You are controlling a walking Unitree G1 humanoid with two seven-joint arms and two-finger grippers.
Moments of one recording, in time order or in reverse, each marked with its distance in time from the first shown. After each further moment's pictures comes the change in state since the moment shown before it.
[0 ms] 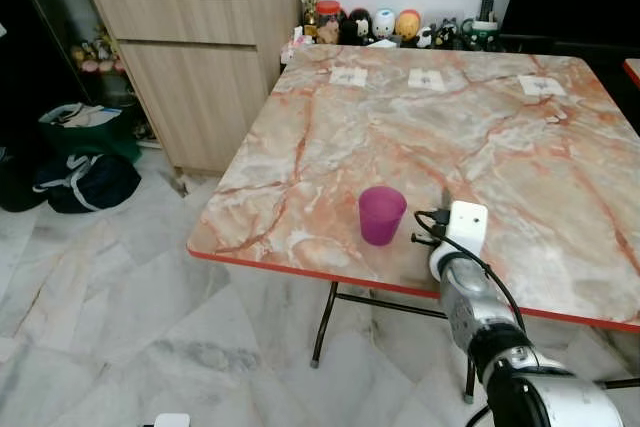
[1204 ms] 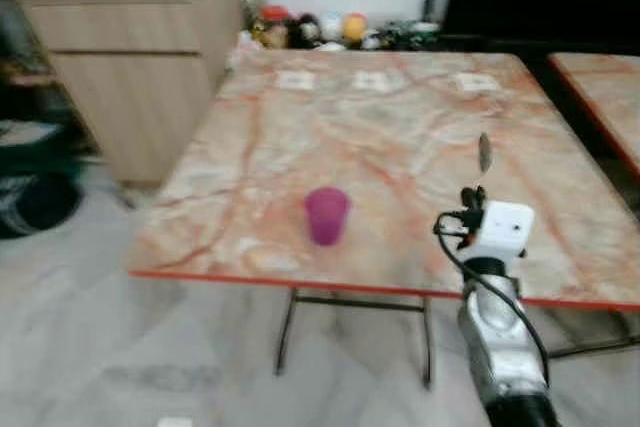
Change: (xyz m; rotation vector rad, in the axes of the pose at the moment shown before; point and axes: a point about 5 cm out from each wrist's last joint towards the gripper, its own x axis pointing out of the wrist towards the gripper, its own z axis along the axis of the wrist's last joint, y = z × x) left arm -0.001 0.001 -0.005 0.047 0.021 0.016; right arm -0.051 0.006 0.030 -0.038 -0.414 0.094
